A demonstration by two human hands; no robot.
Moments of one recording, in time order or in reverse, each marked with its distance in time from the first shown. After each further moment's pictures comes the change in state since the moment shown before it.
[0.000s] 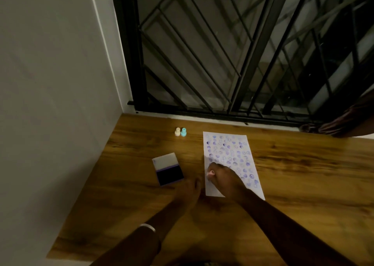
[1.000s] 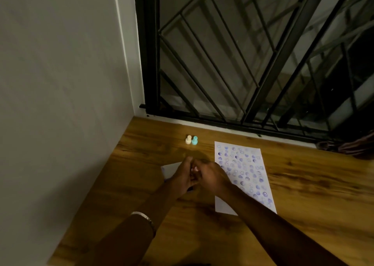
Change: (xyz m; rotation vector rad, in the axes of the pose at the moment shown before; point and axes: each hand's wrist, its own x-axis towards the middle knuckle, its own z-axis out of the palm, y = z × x) left_hand 0.069 -0.003 -0.066 -1.312 -0.143 -0.560; right_hand 0.073 -0.059 0.009 -0.010 0.009 -0.213
